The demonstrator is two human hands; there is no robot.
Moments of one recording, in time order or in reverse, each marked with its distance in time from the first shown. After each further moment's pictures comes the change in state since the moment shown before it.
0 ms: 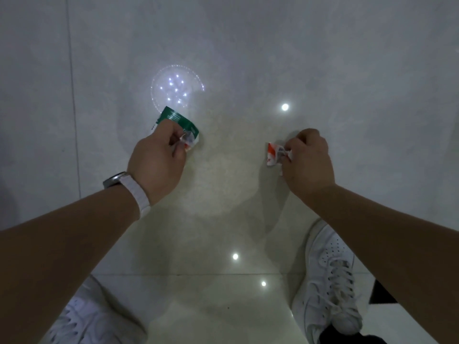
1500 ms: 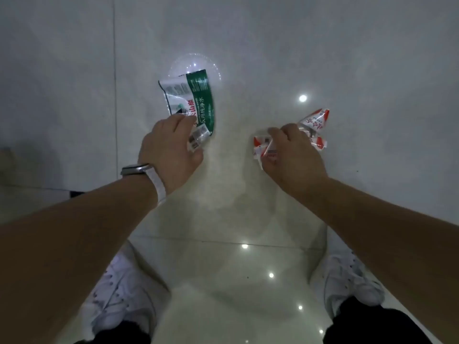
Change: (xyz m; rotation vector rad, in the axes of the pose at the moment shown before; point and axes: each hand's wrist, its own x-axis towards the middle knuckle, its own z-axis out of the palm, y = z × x) left_hand -0.046 -0.042 -0.015 0.442 -0.094 0.077; right_hand -0.052 -0.065 0.016 0.046 -0.064 -0.261
